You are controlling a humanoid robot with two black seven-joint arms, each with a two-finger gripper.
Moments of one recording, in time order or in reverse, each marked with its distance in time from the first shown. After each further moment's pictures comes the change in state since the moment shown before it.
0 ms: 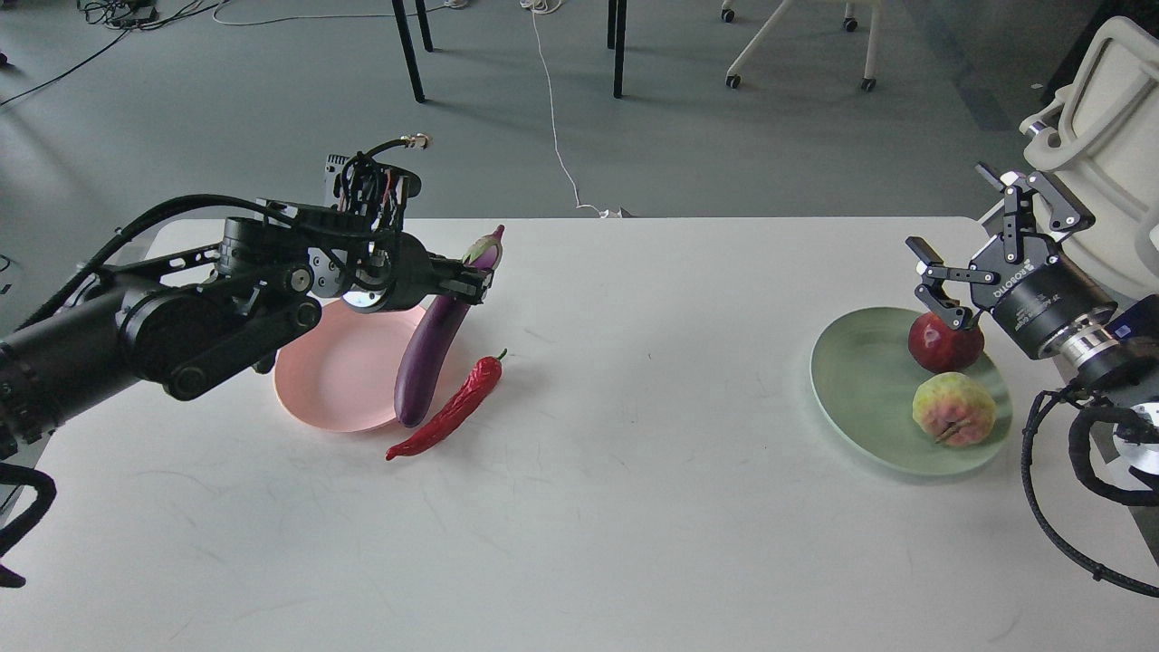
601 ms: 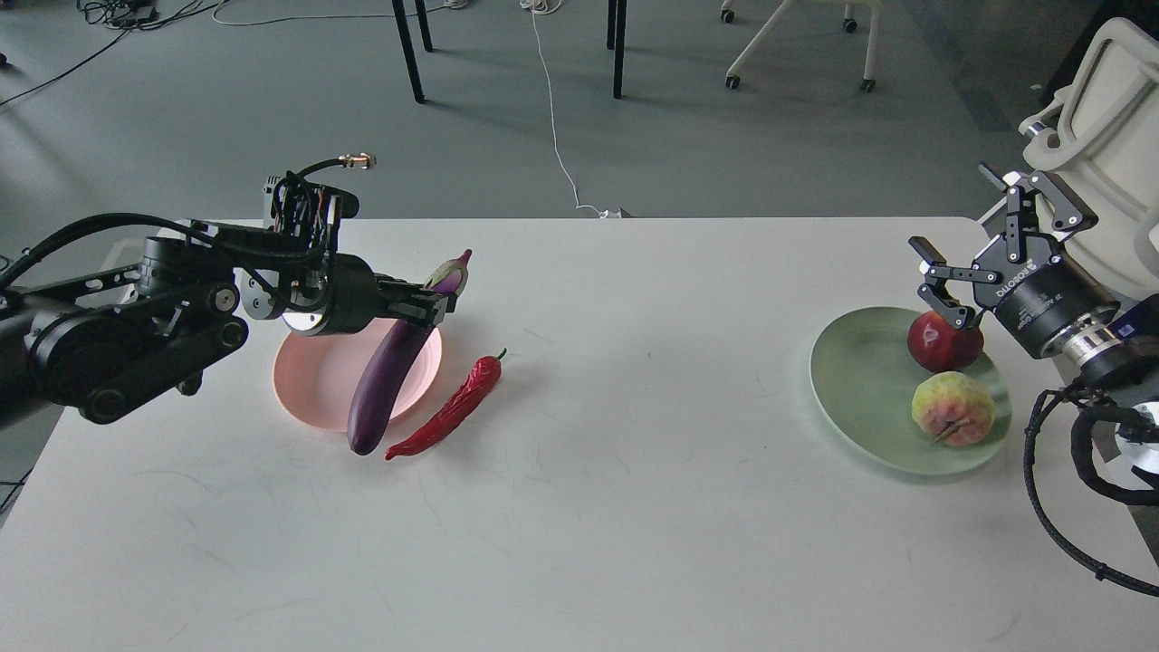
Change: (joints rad) left arm 0.055 0.115 0.005 -0.044 -0.005 0.000 -0.131; right arm 0.000 -0.003 0.002 -0.003 -0.004 -0.002 0.000
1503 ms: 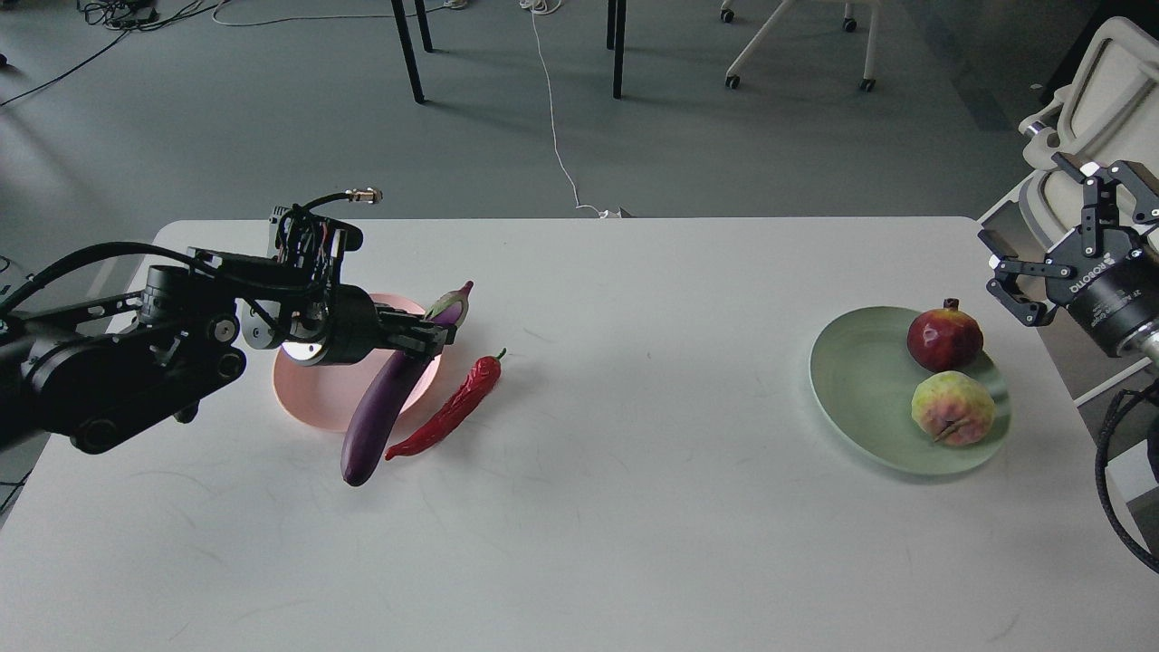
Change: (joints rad) left arm 0.057 0.020 0.014 -0.064 0.019 0.000 0.013; right arm -0.040 -0.120 0.029 0.020 -0.002 0.000 0.000
